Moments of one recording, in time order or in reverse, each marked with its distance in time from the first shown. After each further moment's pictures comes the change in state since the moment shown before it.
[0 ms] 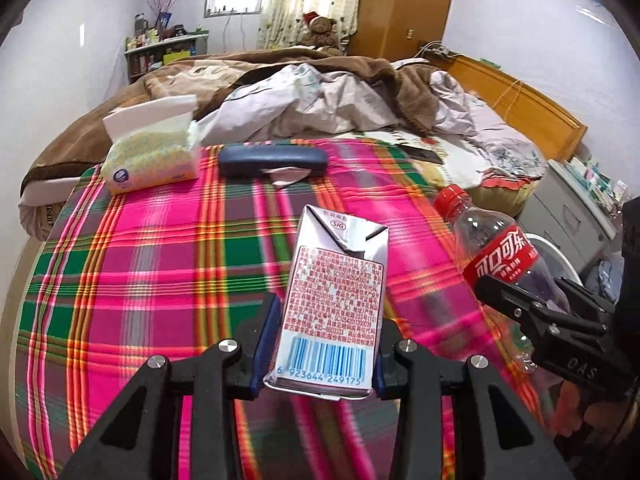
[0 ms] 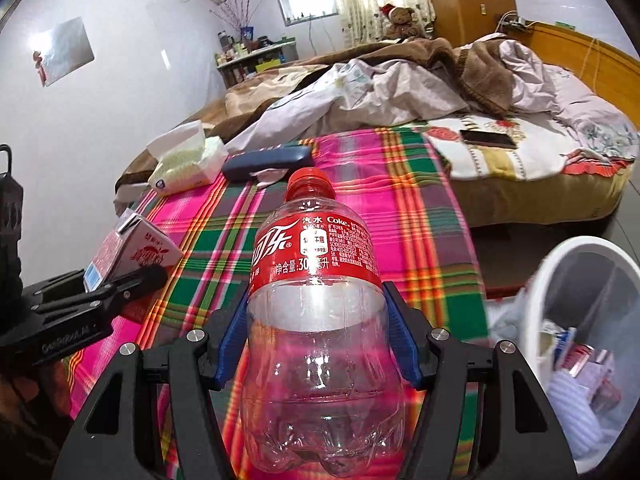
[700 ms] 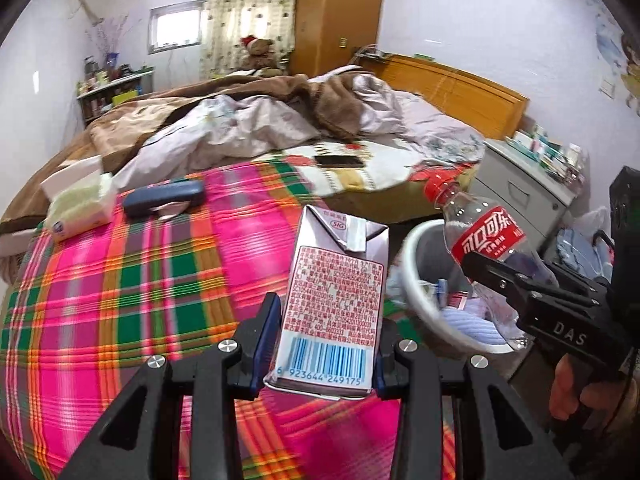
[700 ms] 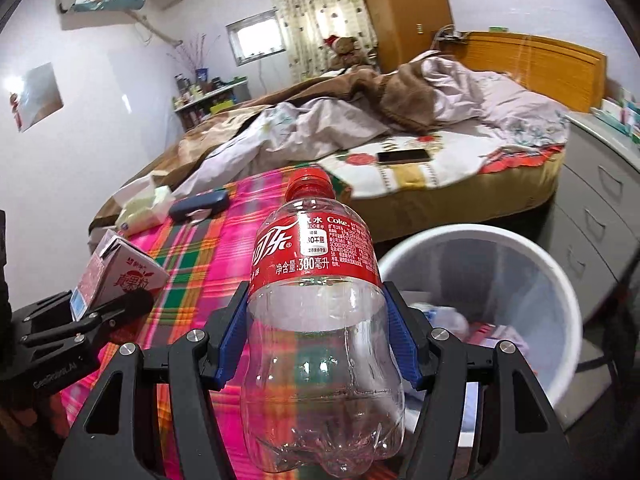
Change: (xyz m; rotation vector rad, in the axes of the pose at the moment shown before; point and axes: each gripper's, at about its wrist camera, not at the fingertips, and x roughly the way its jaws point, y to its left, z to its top) left arm -0.021 -0.131 -0.011 0.156 -0.072 -0.106; right arm -0.077 -0.086 -0.019 0.108 -0.121 -0.131
